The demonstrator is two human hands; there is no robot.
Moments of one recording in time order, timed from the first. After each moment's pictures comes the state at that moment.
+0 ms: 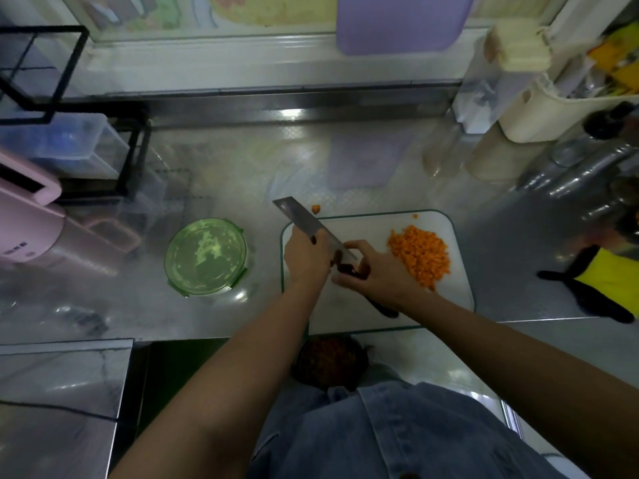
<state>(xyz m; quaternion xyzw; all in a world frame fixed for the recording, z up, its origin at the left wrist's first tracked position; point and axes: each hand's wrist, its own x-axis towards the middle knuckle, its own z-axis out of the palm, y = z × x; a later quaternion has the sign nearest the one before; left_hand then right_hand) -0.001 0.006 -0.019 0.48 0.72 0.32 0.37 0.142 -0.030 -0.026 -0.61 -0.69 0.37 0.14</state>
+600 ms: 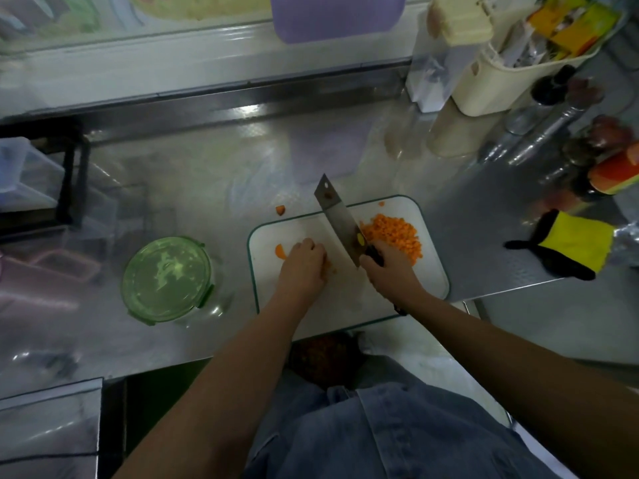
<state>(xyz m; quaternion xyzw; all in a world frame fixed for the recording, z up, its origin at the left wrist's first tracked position) 0.013 0.007 -0.056 0.82 0.52 -0.01 0.23 0.180 -0.049 -0.041 -0.73 -0.51 0.36 0.26</state>
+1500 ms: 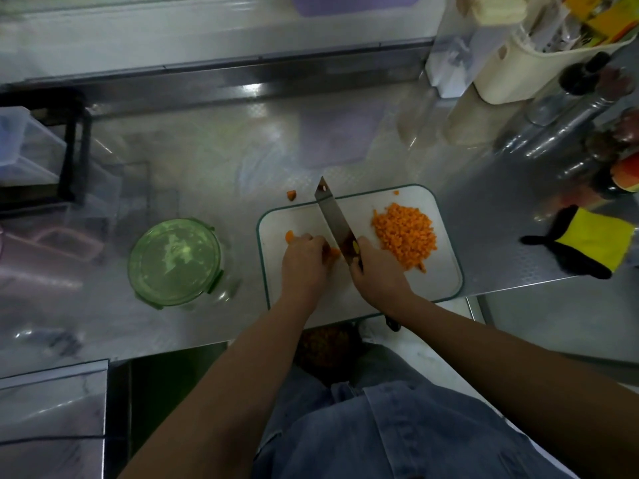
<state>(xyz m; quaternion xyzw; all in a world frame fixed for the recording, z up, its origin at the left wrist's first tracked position) 0.004 -0.002 -0.065 0.75 0.61 0.12 0.25 0.137 -0.050 -0.045 -0.72 -0.64 0.24 0.12</state>
